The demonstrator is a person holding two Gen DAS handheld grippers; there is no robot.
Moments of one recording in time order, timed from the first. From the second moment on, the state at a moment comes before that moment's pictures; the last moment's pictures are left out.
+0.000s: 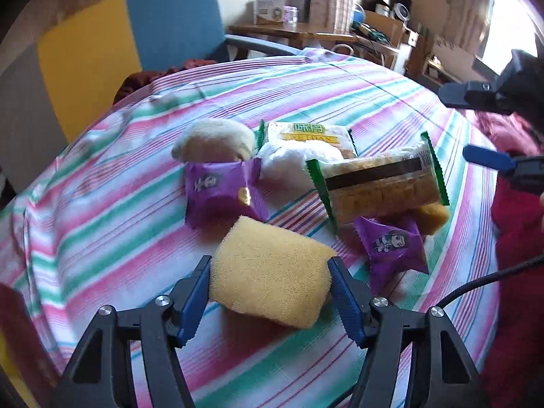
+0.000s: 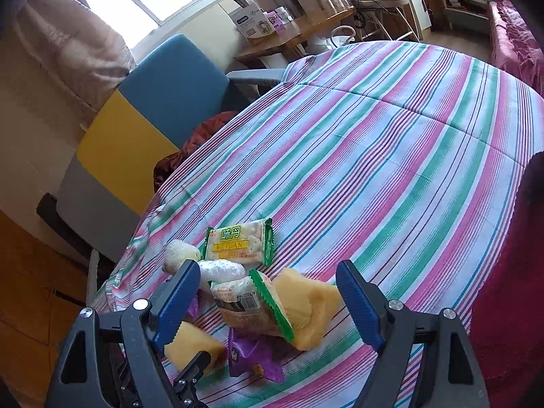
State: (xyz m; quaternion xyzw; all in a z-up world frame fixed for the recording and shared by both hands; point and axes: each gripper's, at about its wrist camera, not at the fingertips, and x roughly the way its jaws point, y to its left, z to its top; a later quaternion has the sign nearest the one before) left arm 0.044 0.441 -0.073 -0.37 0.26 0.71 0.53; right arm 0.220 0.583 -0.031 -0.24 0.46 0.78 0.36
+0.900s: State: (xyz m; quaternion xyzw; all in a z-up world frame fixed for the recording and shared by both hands) left arm 0.069 0.302 -0.019 -0.37 0.16 0.75 0.53; right arm 0.148 0.549 -0.037 -0.28 0.47 0.83 0.10
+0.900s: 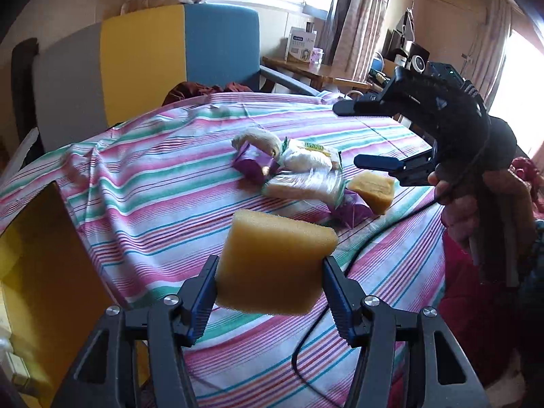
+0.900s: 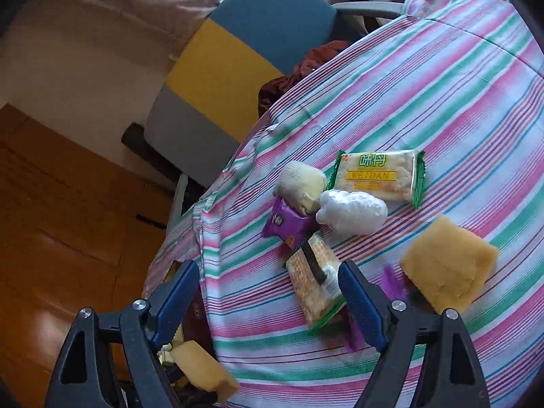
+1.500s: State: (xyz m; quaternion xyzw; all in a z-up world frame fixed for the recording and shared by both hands) left arm 0.056 0.248 0.001 -0.36 0.12 0.78 0.49; right arm 0.088 0.491 -0.032 -0.42 0.26 0.86 0.15
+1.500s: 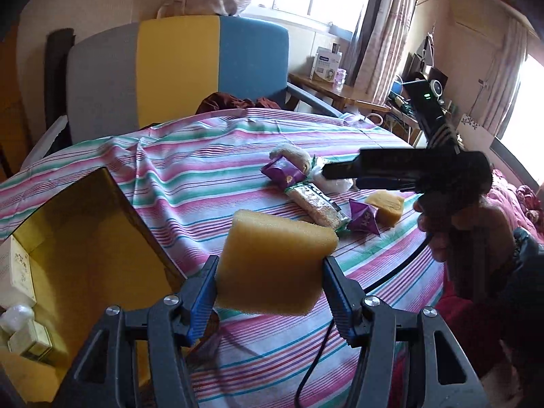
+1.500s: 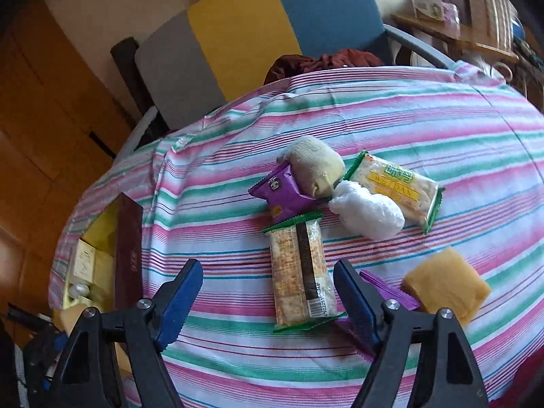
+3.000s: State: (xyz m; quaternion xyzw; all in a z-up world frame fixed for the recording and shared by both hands) left arm -0.204 0.124 -0.045 -0.51 -0.02 0.84 0.17; right arm 0.056 0.484 -0.094 -0.53 0.13 0.81 0.20
